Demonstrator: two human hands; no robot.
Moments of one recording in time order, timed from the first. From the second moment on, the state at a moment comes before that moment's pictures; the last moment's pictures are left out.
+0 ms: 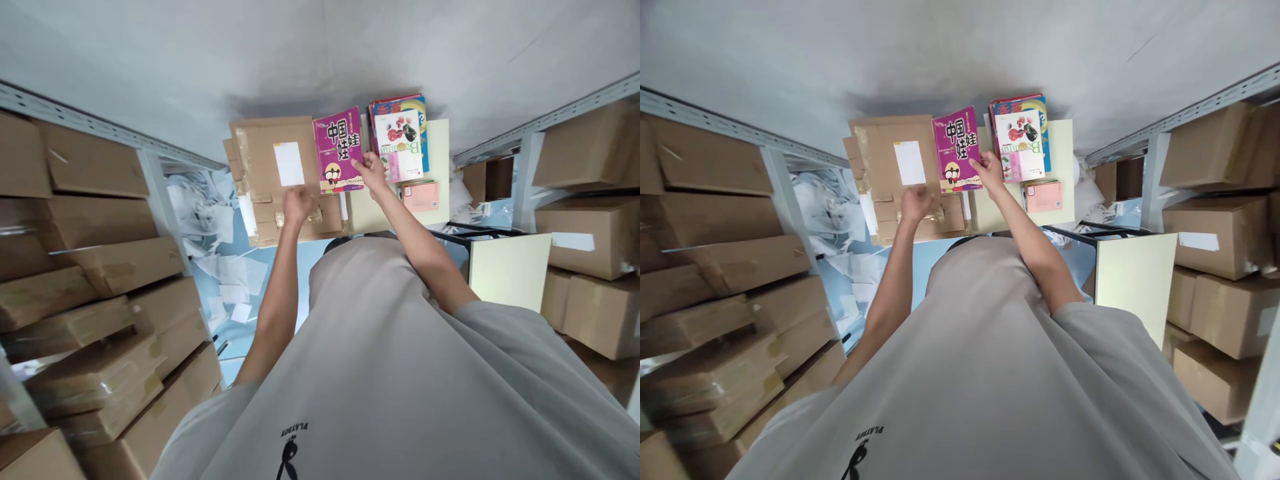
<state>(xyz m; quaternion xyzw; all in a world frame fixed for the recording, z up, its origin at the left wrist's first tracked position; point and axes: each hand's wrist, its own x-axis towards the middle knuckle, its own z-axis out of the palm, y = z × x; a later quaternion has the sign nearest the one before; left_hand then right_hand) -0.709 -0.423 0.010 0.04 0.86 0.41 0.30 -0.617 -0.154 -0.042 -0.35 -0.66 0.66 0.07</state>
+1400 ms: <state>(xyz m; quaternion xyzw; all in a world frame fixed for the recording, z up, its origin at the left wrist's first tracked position) -0.102 -0.069 0.118 0.35 0.56 0.40 0.64 0.092 -0.085 0.118 -0.68 -0.40 0.39 0.47</state>
